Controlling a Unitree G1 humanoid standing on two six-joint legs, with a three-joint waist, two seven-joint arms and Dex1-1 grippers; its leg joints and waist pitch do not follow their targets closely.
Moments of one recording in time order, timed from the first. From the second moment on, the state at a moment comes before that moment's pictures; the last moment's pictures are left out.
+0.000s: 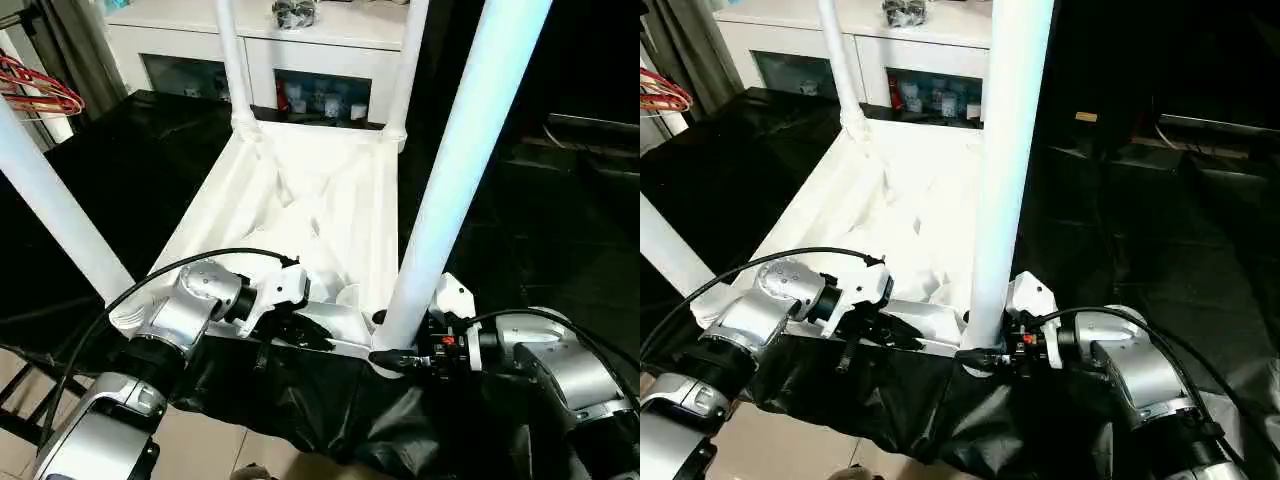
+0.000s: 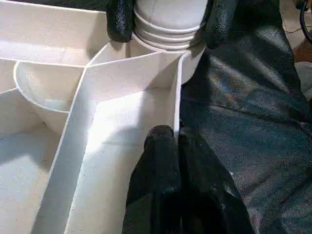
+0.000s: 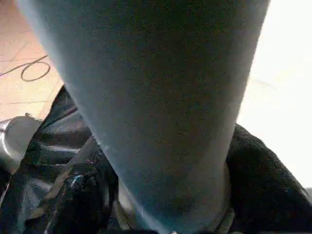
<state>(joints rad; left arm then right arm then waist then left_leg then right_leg) -0.60 0.33 -0.31 0.67 0.03 -0.06 -1.44 -0.25 -0.46 0.22 0.22 0.22 0.19 1.21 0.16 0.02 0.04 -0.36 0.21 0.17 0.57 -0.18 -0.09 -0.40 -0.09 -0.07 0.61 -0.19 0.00</state>
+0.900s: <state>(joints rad) -0.58 0.17 -0.26 0.62 0.12 0.06 -0.96 -0.35 -0.13 0.05 0.46 0.05 0.08 0.46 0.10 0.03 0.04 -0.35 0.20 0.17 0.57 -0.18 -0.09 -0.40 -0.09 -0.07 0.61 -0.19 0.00</state>
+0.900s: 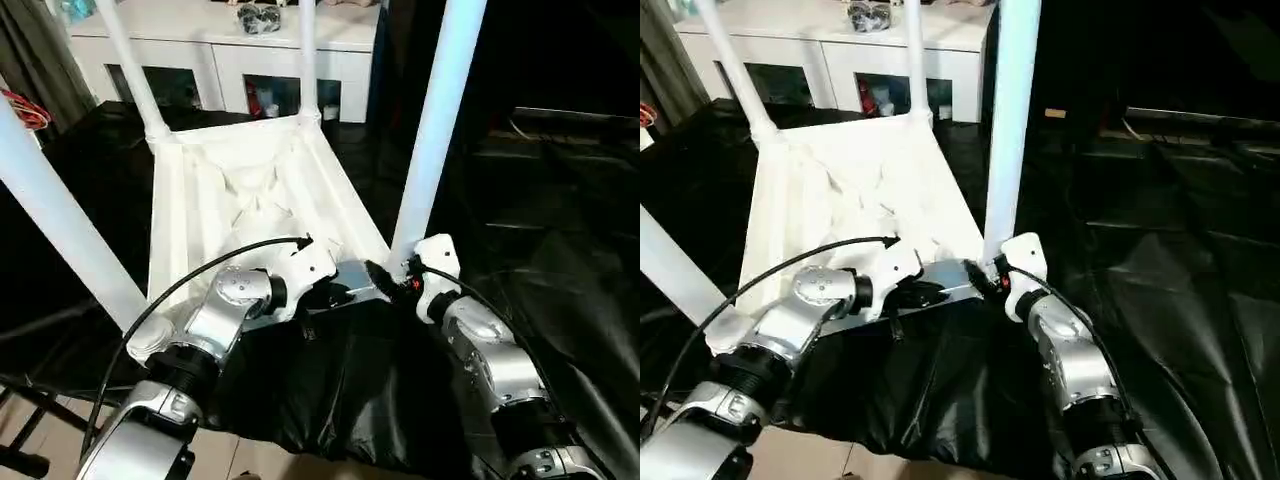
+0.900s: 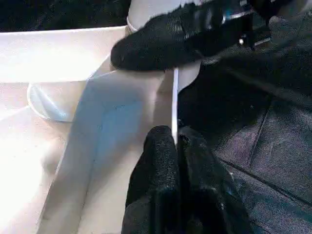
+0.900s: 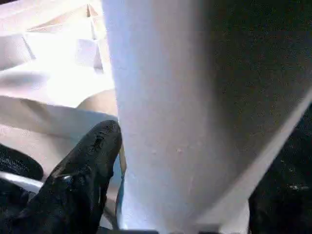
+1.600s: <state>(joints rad) -0.59 0.31 -0.30 0.64 0.04 -0.02 -1.35 -0.27 -0.44 0.19 0.27 0.20 0.16 1.16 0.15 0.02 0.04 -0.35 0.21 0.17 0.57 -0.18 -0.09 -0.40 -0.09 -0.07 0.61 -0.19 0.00</state>
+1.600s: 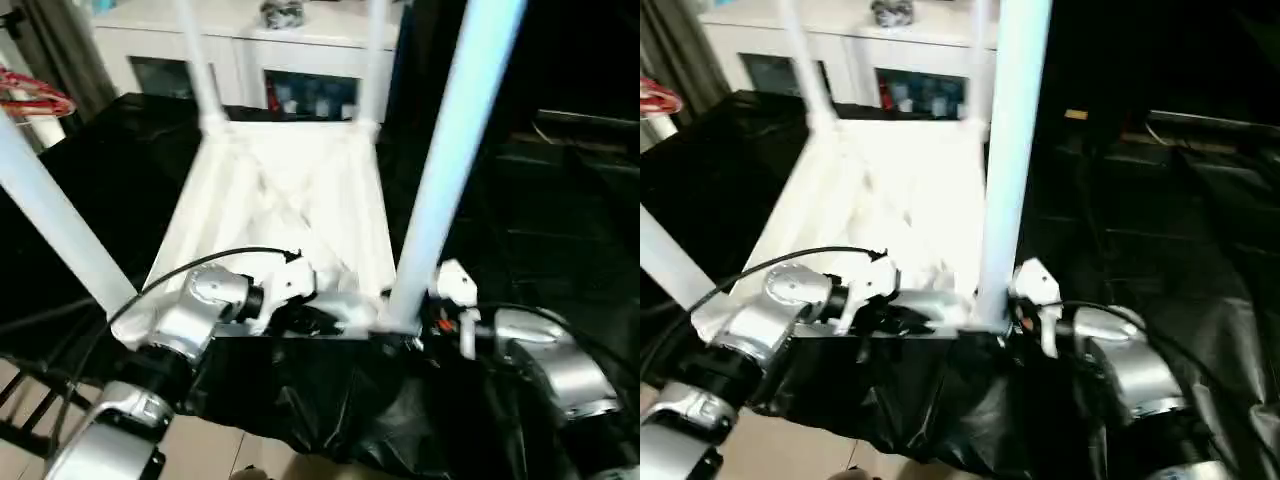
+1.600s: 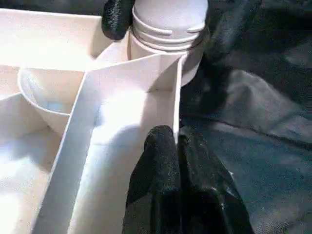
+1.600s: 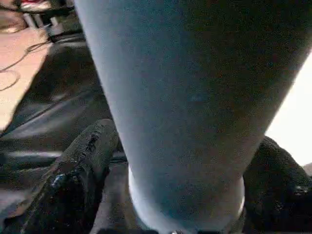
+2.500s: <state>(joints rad) -0.62 0.26 -0.26 0.70 0.06 -0.01 -1.16 -0.31 -0.27 0.08 0.37 0.17 0.16 0.80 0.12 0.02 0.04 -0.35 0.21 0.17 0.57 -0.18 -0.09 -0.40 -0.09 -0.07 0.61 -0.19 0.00</state>
